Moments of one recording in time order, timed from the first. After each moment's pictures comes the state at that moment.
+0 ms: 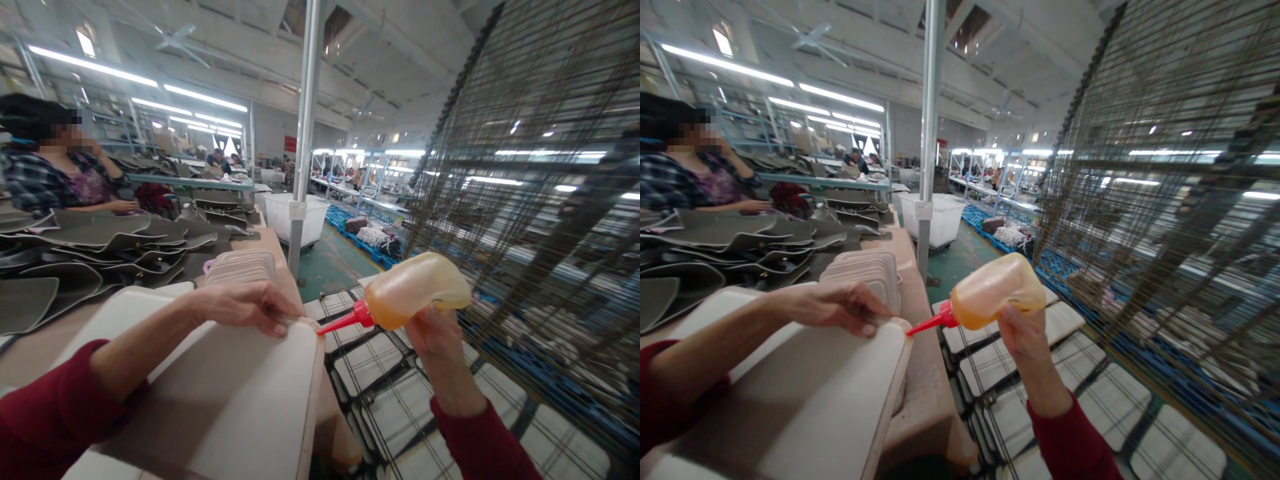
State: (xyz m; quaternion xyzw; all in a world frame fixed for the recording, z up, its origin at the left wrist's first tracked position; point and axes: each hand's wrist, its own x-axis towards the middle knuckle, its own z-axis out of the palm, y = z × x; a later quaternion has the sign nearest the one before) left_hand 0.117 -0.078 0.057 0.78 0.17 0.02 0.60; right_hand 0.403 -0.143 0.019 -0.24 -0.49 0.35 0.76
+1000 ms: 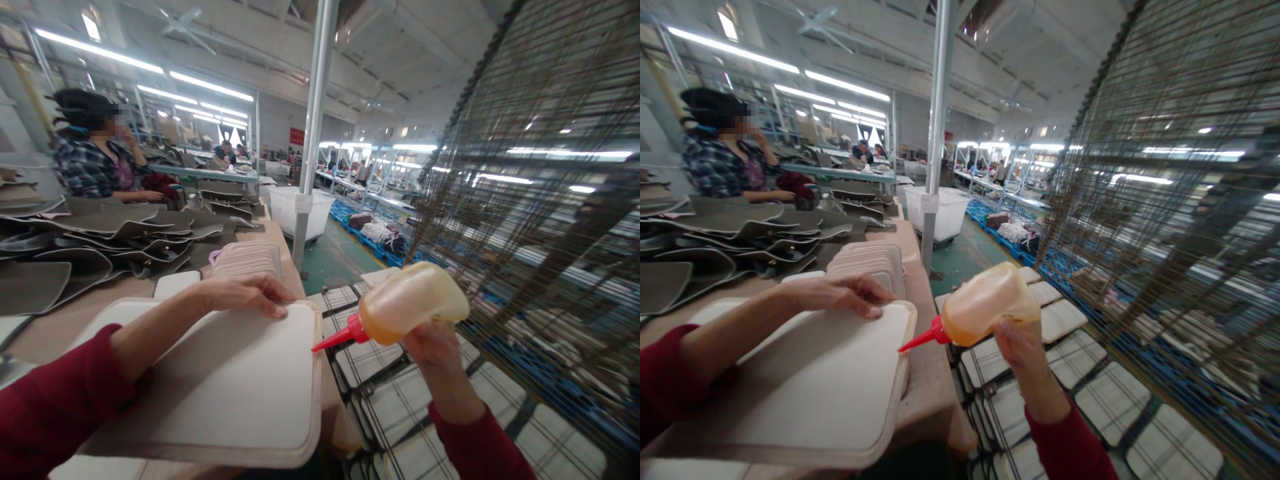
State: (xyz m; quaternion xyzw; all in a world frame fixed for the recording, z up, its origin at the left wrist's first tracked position) left_hand 0.104 -0.069 0.040 0.72 0.22 0.05 0.66; right_hand 0.392 -0.155 0.004 -0.23 -0.52 0.42 0.71
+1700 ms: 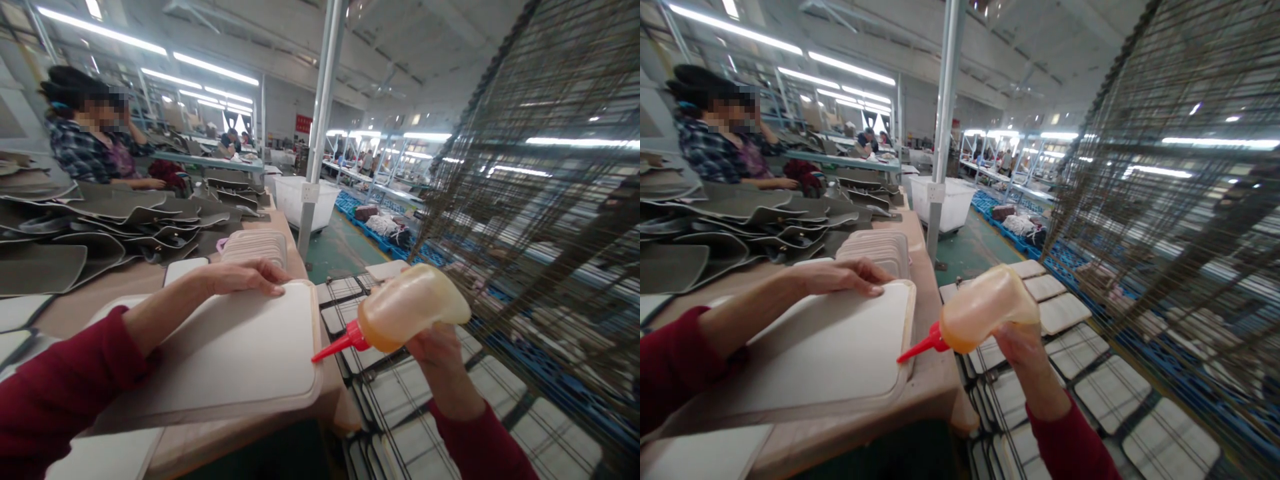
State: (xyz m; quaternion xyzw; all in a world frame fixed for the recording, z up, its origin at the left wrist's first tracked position) left_hand 0.083 -0.054 0.018 0.67 0.25 0.08 0.70; right_hand 0.398 -0.161 -0.018 -0.25 -0.51 0.47 0.67
